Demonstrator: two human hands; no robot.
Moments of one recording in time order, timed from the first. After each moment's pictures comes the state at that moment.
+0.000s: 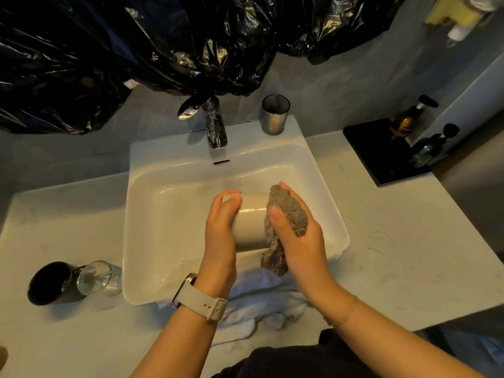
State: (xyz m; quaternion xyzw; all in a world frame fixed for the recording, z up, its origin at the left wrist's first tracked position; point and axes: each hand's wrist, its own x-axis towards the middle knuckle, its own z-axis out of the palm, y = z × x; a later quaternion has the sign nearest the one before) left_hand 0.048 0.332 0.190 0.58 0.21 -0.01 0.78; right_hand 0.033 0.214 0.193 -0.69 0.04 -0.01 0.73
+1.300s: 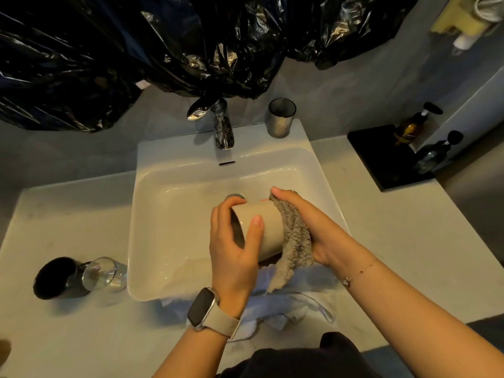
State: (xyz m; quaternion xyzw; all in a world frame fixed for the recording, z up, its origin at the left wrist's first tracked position) left_hand 0.022 0.329 0.172 0.79 0.07 0.18 0.59; right_hand 0.078 0.201 0.214 -0.51 0.16 0.38 0.76
